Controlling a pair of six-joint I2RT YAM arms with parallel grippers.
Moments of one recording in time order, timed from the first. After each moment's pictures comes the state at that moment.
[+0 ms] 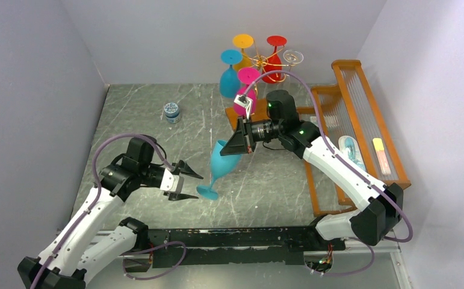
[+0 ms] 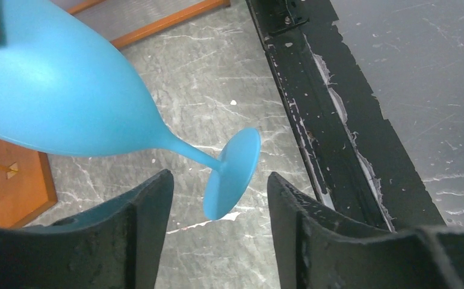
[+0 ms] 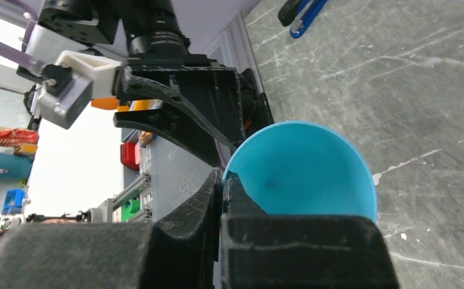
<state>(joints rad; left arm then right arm) -0.45 0.83 0.81 -0.78 1.13 1.03 0.62 1.34 1.25 -0.34 -0.95 0.45</state>
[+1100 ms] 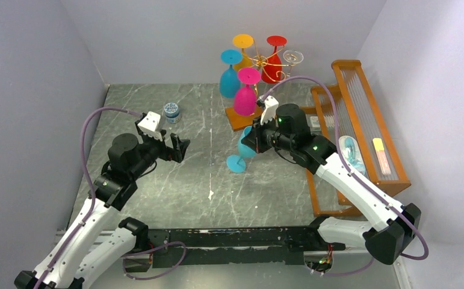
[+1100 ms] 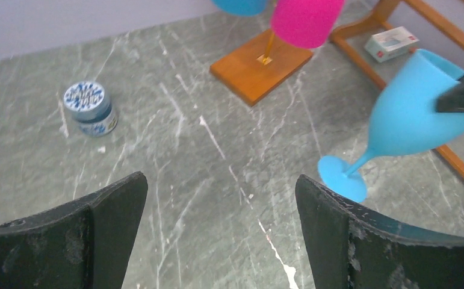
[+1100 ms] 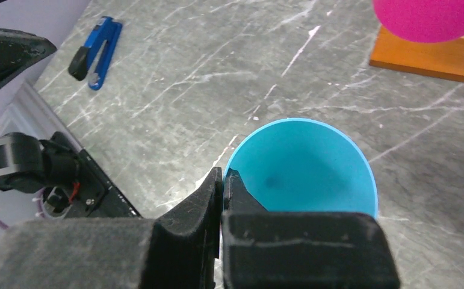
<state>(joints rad) -0.45 0.70 0.76 -0.20 0.08 -0.10 0.66 1.16 1.13 -0.44 -0.23 0.26</state>
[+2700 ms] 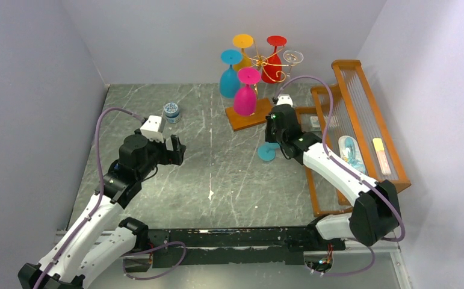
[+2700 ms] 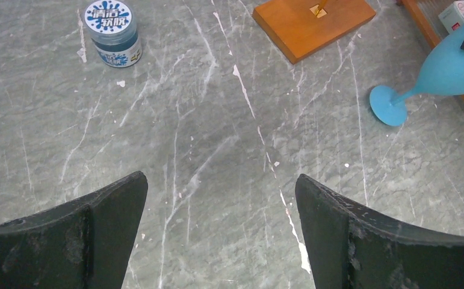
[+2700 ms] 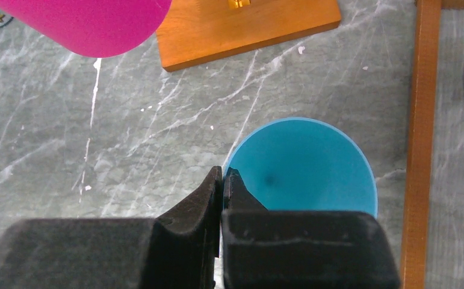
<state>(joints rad) -0.45 0.75 0.71 -0.30 -0.09 -0.21 0.51 1.32 1.00 -0.27 0.25 0.32</state>
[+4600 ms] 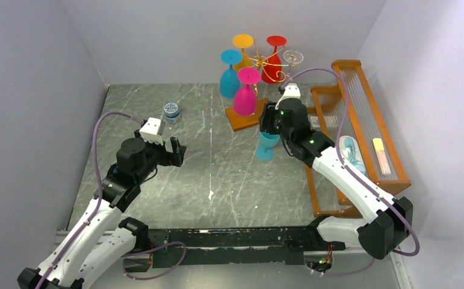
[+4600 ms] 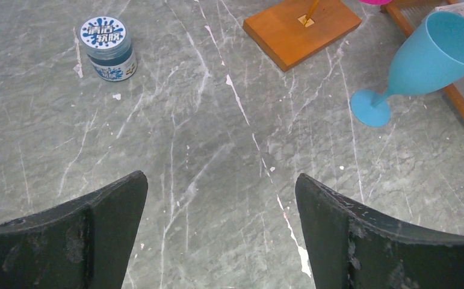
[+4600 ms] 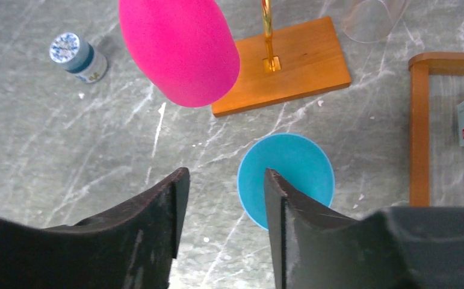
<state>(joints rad) -0.45 0.71 0.68 -0.26 -0.07 -0.18 0.56 1.22 1.10 -0.30 0.28 0.31</state>
